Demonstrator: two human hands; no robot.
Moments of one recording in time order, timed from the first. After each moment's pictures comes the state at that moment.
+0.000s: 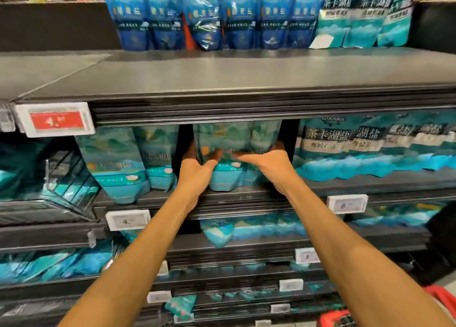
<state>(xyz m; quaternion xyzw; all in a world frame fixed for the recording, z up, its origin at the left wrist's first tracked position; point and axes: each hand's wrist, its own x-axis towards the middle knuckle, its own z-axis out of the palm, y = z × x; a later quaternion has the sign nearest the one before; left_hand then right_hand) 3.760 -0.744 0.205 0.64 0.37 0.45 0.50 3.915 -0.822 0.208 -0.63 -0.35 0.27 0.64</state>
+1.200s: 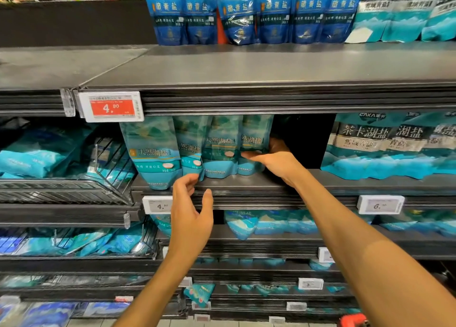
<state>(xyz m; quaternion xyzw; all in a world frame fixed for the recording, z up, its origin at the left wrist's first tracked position) 3.649 -0.803 0.160 0.70 0.37 0.48 0.37 3.890 -0.782 0.195 -0.63 -0.44 0.31 0.56</state>
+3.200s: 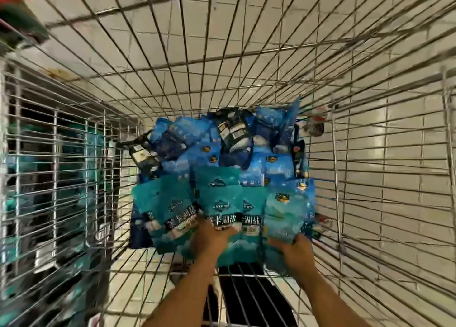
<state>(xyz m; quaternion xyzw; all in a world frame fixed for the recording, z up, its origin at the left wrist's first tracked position) 3.856 -1.361 -0.398 0.82 0.25 -0.47 0.21 3.740 -1.532 -0.372 -0.55 0.59 0.20 0.56</state>
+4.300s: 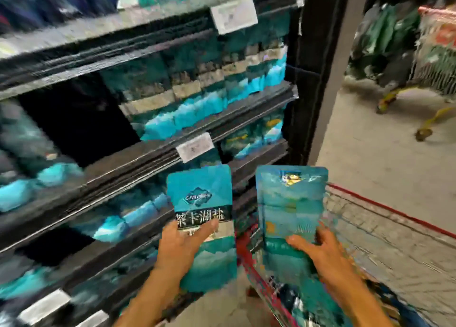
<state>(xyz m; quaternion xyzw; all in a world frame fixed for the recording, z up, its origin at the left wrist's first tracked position) 3.799 -1.010 0.114 0.71 0.30 0.14 0.62 3.893 -1.249 0.066 -0.67 -0.01 0.24 0.71</state>
